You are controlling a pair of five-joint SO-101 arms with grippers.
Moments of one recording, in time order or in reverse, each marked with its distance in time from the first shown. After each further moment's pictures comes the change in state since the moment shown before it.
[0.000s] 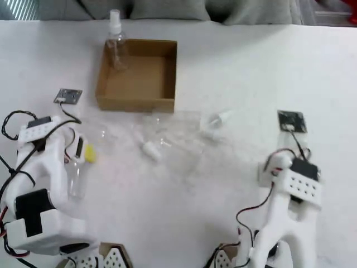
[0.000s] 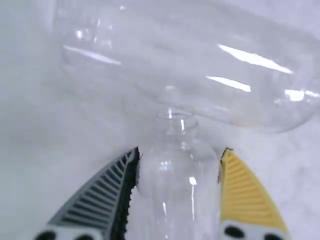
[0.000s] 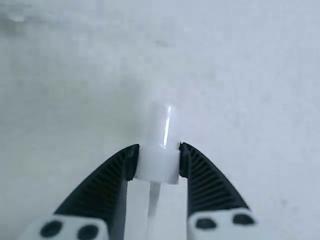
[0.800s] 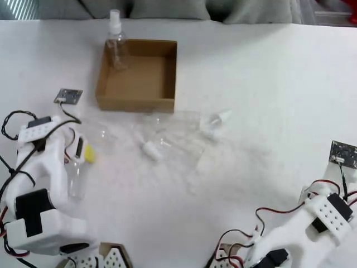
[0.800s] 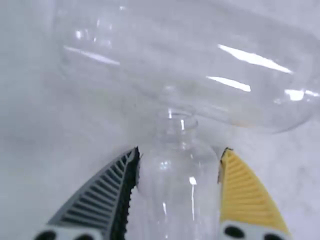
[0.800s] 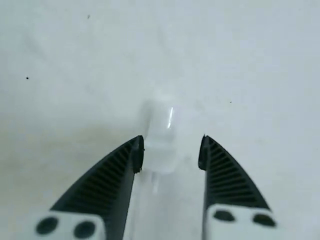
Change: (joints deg) left arm 0.0 0.0 0.0 0.0 -0.1; right arm 25.5 -0.6 4.6 -11.4 11.0
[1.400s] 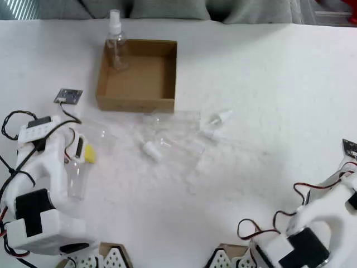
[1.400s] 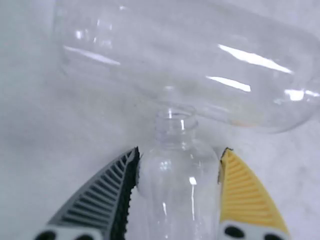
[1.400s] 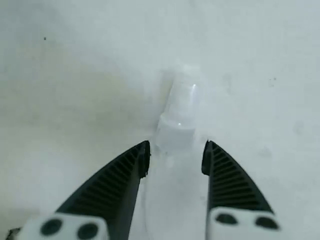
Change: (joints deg) left arm 0.0 0.0 0.0 0.0 0.0; right arm 3.0 27.8 -23.8 18.4 4.8
